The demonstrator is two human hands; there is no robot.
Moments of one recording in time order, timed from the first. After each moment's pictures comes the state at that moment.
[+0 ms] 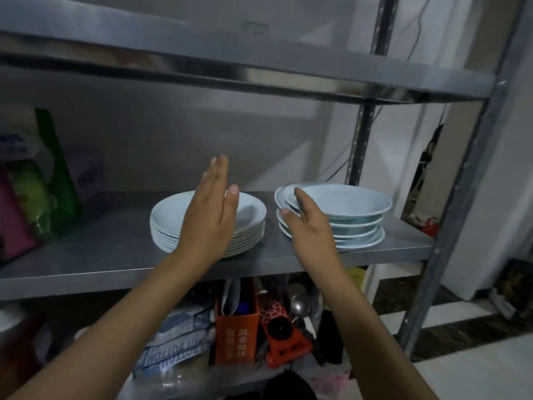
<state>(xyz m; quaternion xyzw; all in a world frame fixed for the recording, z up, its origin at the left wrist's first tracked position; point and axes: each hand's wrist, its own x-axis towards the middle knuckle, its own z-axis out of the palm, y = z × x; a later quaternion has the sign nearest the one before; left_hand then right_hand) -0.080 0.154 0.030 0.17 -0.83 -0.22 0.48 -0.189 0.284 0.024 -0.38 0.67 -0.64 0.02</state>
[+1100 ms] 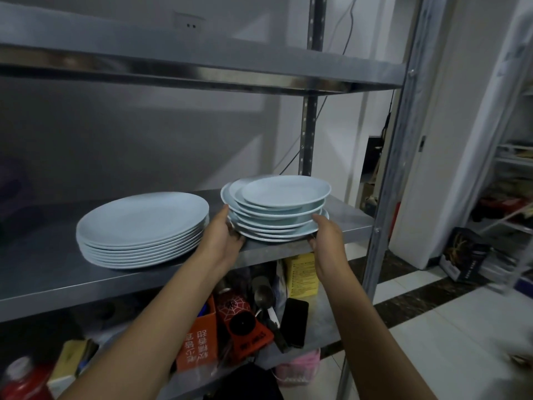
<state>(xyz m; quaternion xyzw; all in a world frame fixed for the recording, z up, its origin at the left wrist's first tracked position) -0.194 0.221 0.005 0.14 -0.44 -0.84 0.27 -0.303 0.368 -0.018 -0.07 0.56 -0.82 0.11</state>
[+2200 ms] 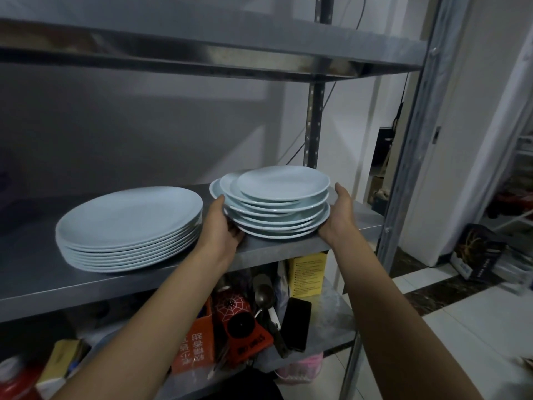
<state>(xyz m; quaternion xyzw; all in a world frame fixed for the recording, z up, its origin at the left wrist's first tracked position) -0.220 0.215 0.000 0.19 -0.43 -0.83 0.30 -0.386 0.347 0.000 0.00 0.42 -0.87 0.27</state>
